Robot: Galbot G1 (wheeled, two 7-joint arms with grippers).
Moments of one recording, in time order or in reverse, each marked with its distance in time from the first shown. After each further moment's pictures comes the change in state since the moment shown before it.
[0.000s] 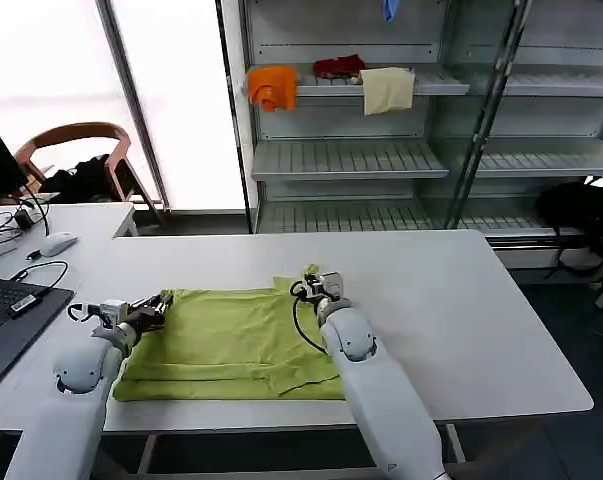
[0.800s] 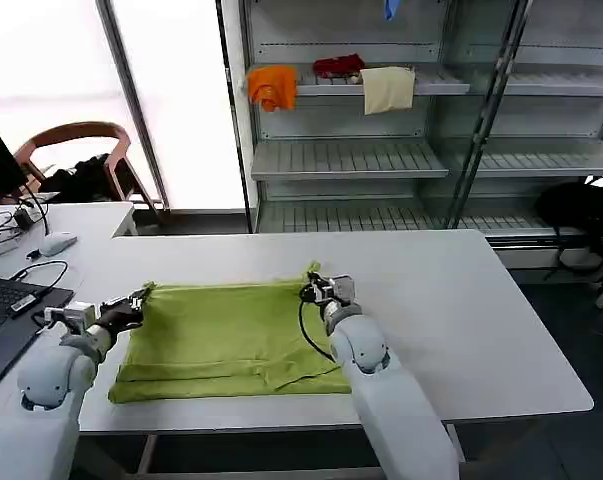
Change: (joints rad) left arm 0.139 0.041 -0.132 -0.185 -0.146 -0.036 -0.018; right arm -0.122 -0.088 -0.016 0.243 0.112 -0.002 0.042
